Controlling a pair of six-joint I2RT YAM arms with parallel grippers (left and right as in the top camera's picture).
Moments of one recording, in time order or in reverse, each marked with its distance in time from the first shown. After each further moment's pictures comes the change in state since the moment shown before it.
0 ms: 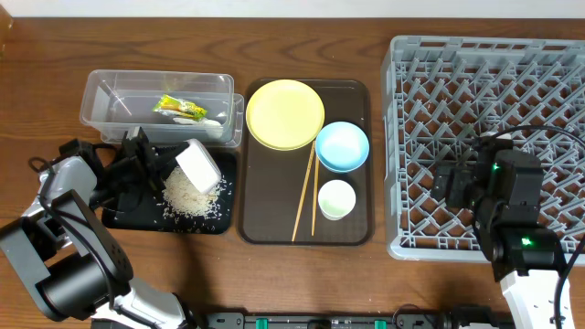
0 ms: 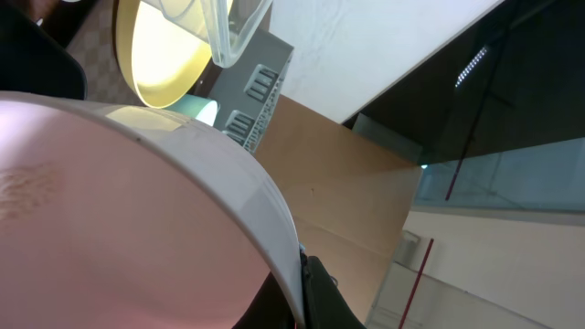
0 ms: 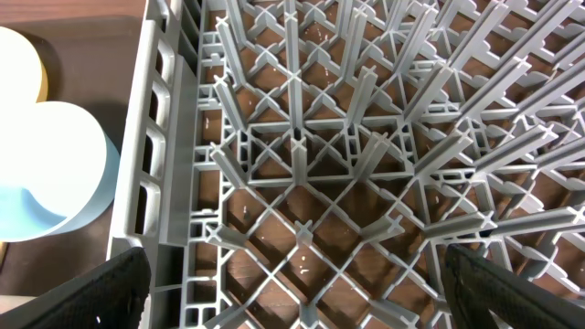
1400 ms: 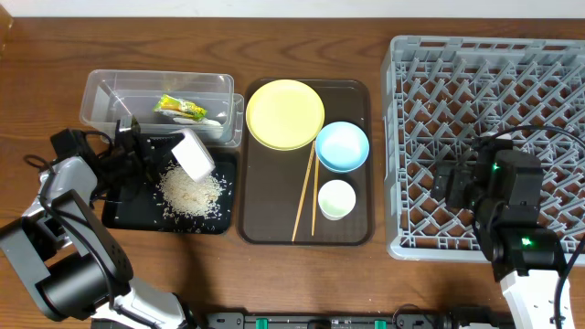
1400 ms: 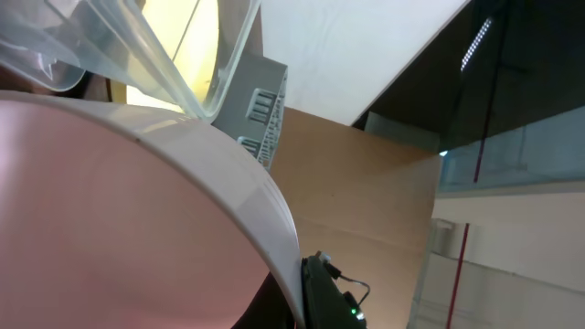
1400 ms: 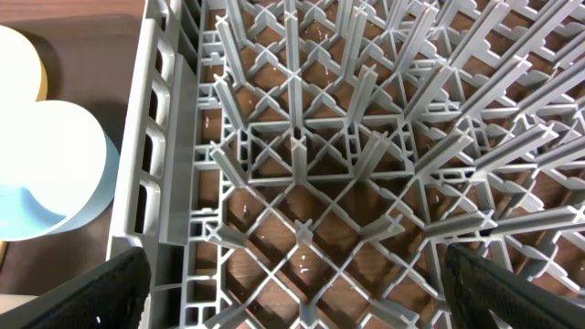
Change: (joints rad) left arm 0.000 0.000 -0.003 0.261 0.000 -0.072; right arm 0.000 0.000 0.000 -0.002 0.000 0.000
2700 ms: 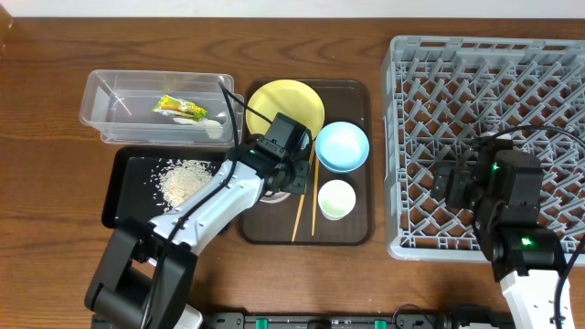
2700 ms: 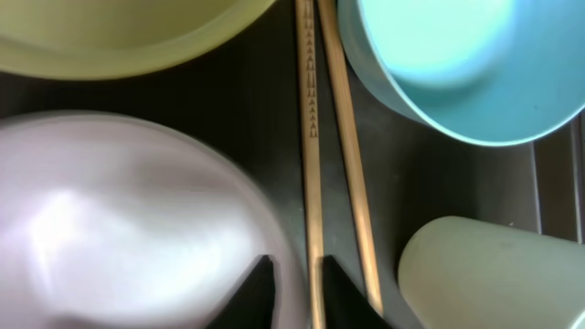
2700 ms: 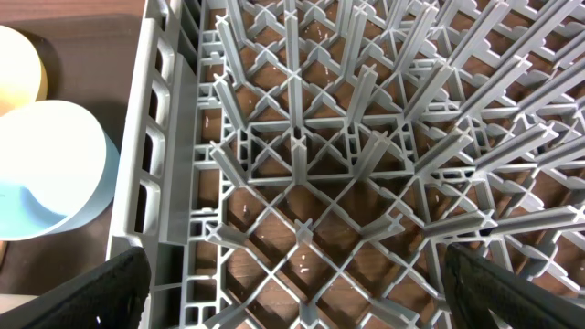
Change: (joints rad) left arm -1.096 -0.136 0.000 0.149 -1.360 0.044; right arm 0.000 0.000 0.000 0.000 0.000 0.000
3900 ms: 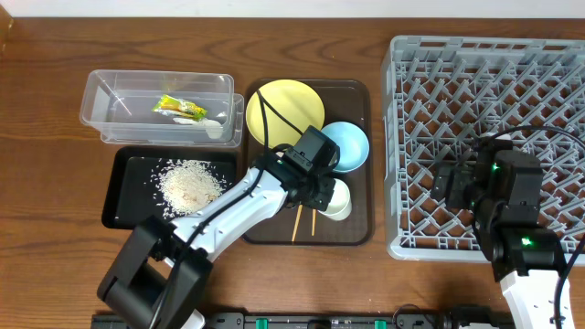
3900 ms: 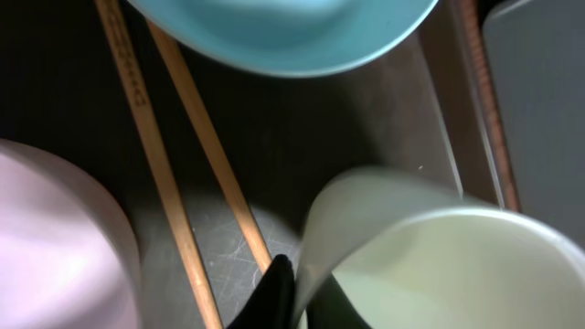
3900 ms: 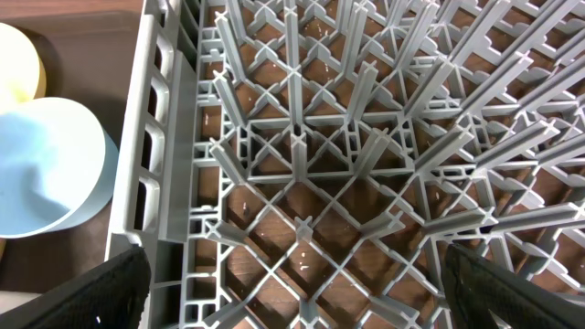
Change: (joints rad) left arm -0.144 0.035 0.033 -0.021 0.056 0.004; right arm 0.000 0.000 0.000 -0.006 0.000 0.000
